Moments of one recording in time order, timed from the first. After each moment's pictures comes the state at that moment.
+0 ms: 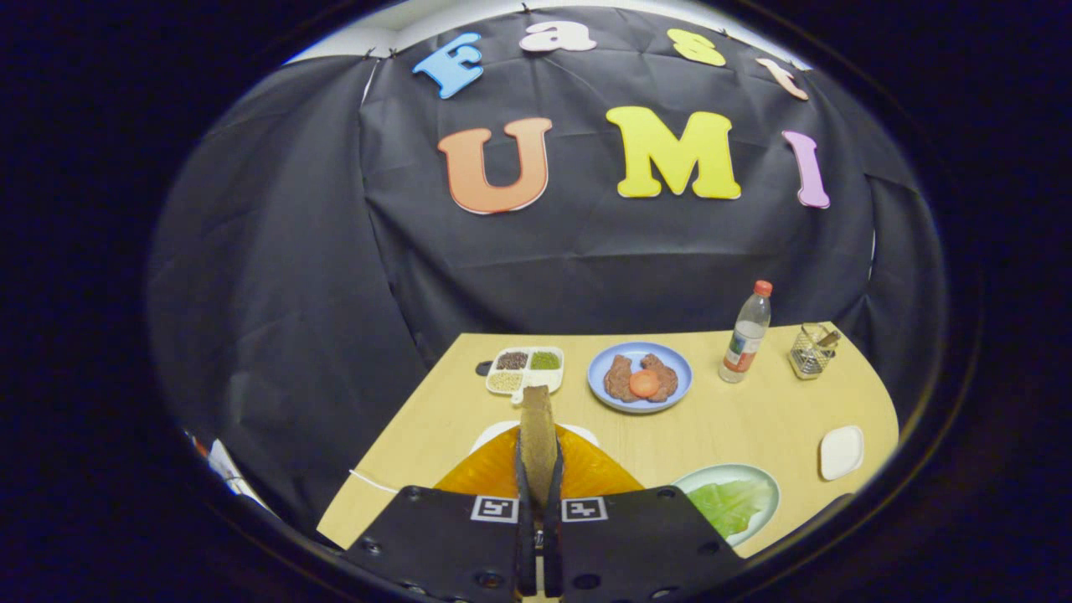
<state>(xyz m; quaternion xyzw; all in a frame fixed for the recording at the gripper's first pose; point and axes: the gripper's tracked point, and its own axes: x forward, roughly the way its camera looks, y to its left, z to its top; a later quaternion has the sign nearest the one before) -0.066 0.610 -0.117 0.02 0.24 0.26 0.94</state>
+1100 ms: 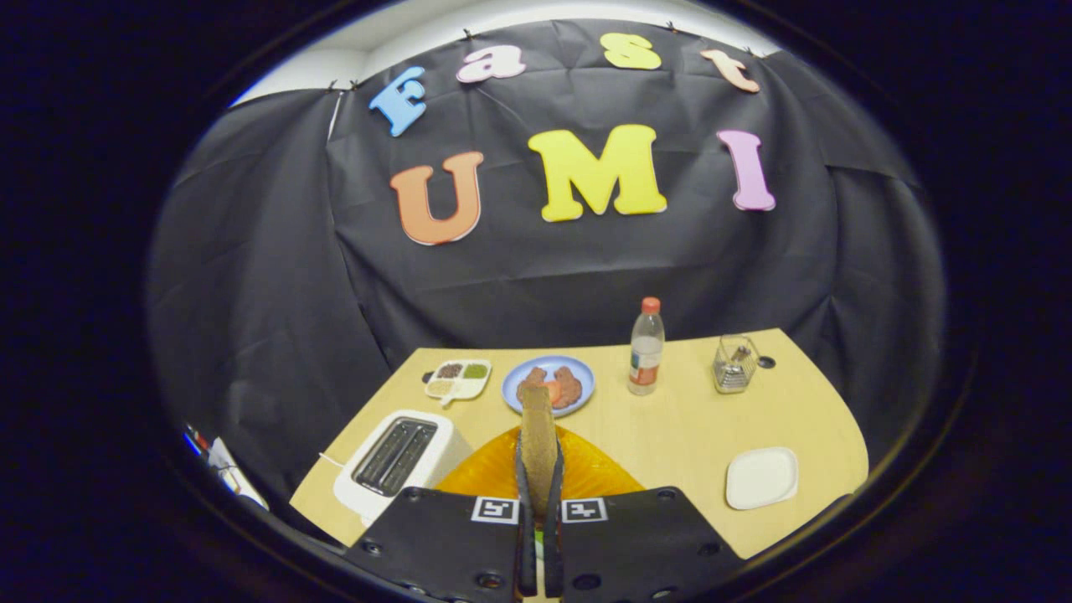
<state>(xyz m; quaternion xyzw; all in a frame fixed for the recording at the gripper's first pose) -0.040 0.418 -0.116 0.03 0.24 0.22 0.94</state>
